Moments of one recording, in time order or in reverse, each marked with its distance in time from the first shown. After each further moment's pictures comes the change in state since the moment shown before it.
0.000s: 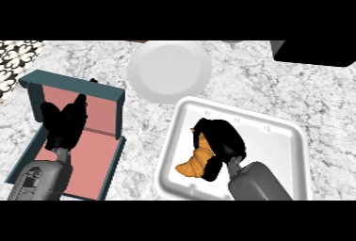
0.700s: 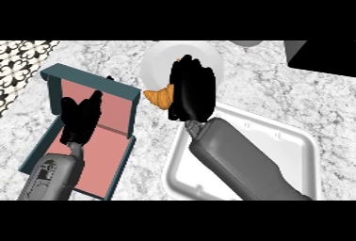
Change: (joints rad) left arm -0.053 -0.031 -0.052 0.027 -0.016 -0.020 0.018; right arm -0.506 0.049 0.093 0.140 0.267 -0.384 0.534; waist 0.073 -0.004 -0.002
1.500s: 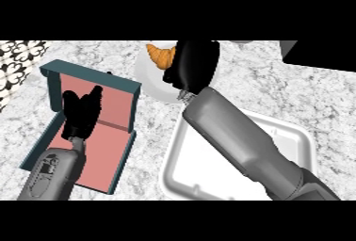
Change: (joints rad) left arm -0.040 -0.008 0.015 0.032 -0.015 0.028 0.007; right arm -0.243 -0.011 -0.034 0.280 0.108 -0.215 0.223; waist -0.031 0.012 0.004
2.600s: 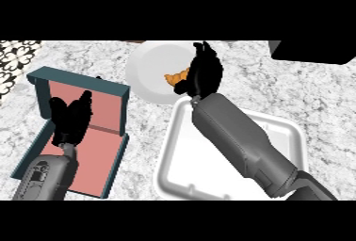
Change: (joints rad) left arm 0.054 0.013 0.041 -0.015 0.008 0.003 -0.025; right arm 0.022 0.008 0.048 0.306 -0.403 -0.343 -0.181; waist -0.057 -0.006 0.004
